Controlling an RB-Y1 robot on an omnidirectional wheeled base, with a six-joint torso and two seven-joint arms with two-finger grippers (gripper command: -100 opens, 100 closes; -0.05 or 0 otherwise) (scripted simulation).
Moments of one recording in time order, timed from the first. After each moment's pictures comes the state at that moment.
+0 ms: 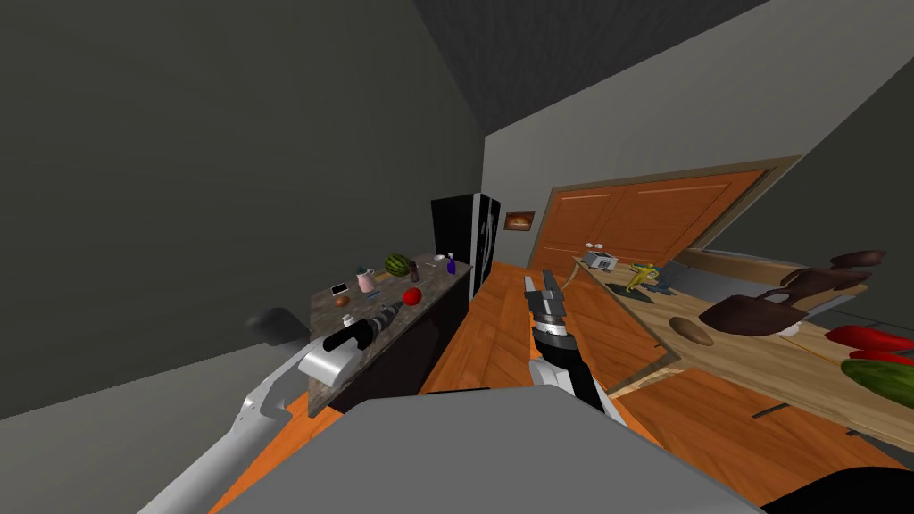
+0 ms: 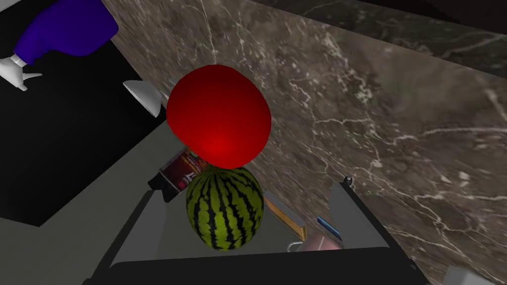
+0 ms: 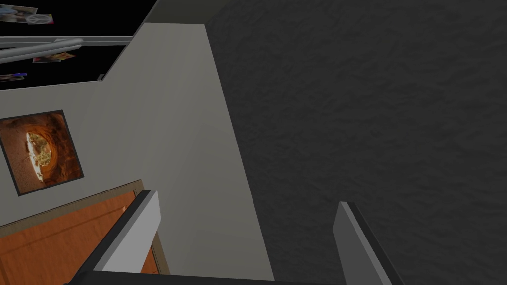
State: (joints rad) left arm 0.25 0.73 -0.08 -2.07 0.36 0.67 -0.22; right arm 0.50 -0.01 -0.01 -2.23 -0.02 -0.57 -0.02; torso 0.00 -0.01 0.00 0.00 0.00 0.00
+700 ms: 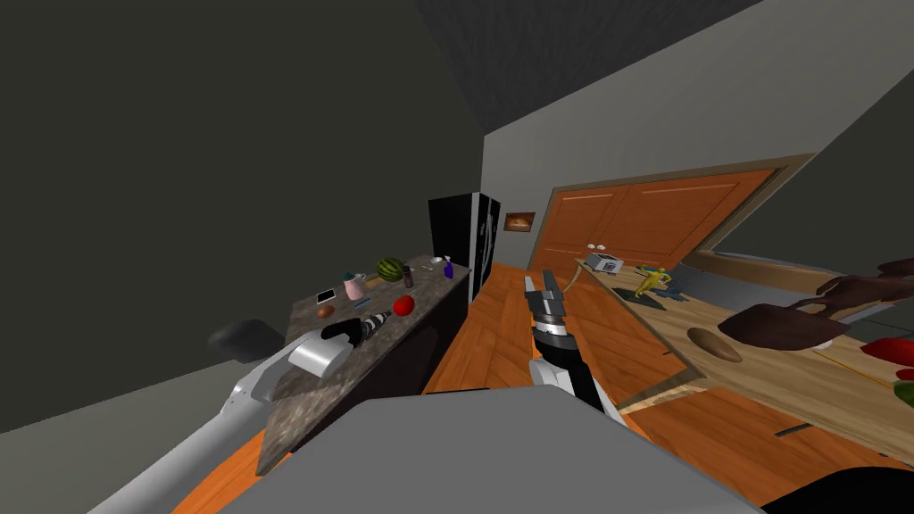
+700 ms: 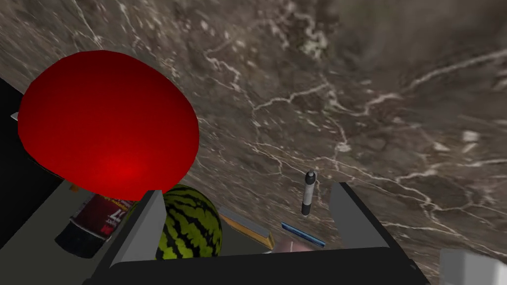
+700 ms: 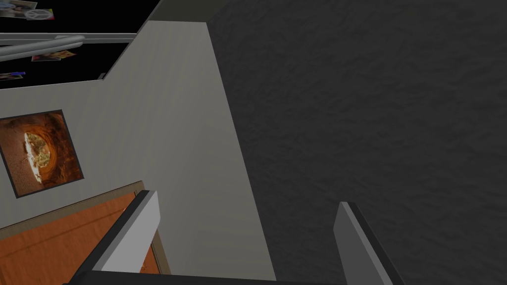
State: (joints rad) left arm 0.21 0.86 -0.06 -1.96 0.46 0.86 -0.28; right arm 0.50 -0.01 -0.01 -2.23 -0.02 -0.57 -0.02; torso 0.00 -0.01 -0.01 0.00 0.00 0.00
